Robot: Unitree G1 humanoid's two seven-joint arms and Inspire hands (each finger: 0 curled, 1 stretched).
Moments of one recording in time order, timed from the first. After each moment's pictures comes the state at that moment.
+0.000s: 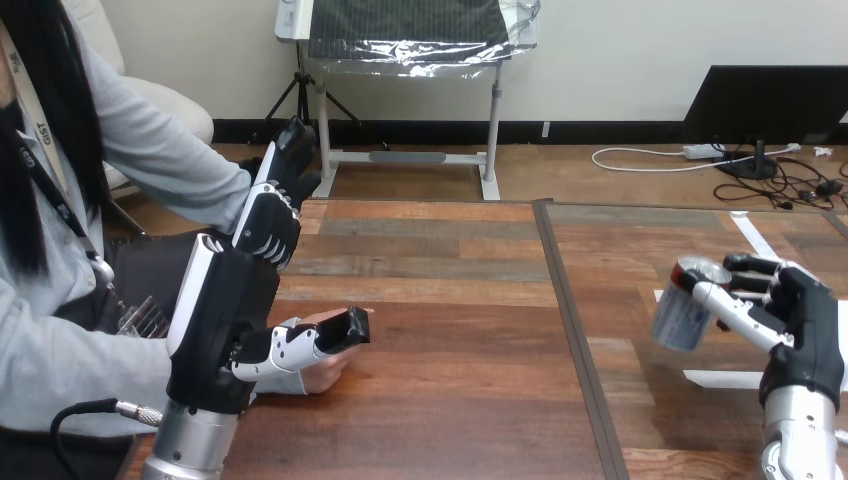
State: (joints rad) left arm -0.20 0.15 0.04 0.74 -0.30 -1.20 -0.49; right arm -0.47 -0.30 -0.30 1.26 0.12 -0.68 -0.12
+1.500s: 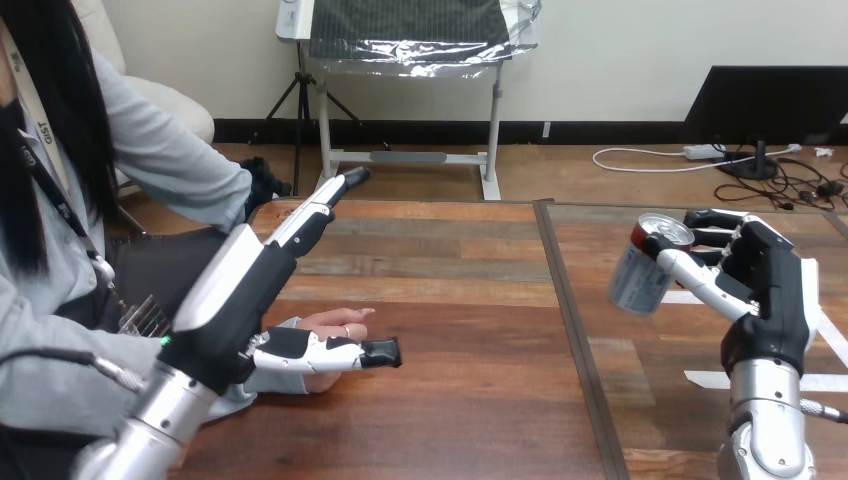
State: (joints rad) left arm -0.19 0.35 0.11 0.56 0.40 -0.95 -0.16; right arm -0.47 -0.22 -0.28 1.16 0.13 -0.76 -0.04
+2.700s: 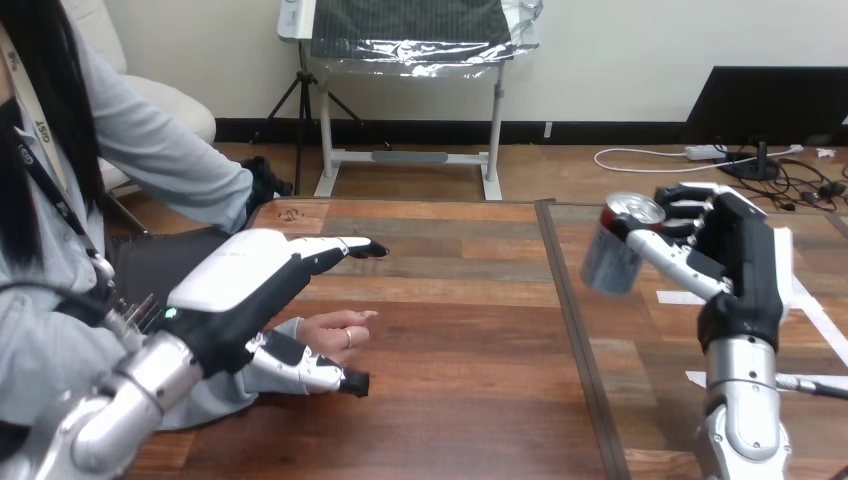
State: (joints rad) left arm -0.29 0.55 -0.05 0.51 0.63 -0.74 -0.14; right arm -0.46 -0.18 -0.23 1.03 0.07 -0.76 -0.08
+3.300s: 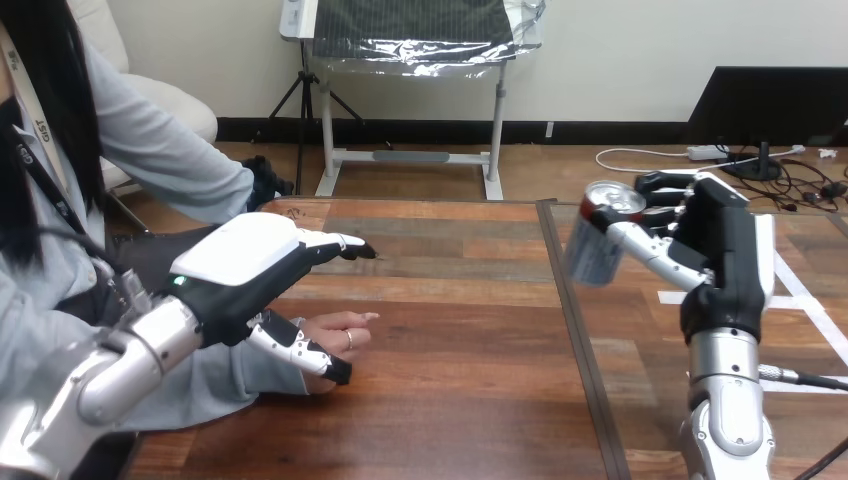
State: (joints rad) left arm -0.46 0.61 -0.18 0.67 0.75 -0.71 -0.09; right arm -0.45 -0.16 -0.21 0.97 0.04 -0.76 -0.09
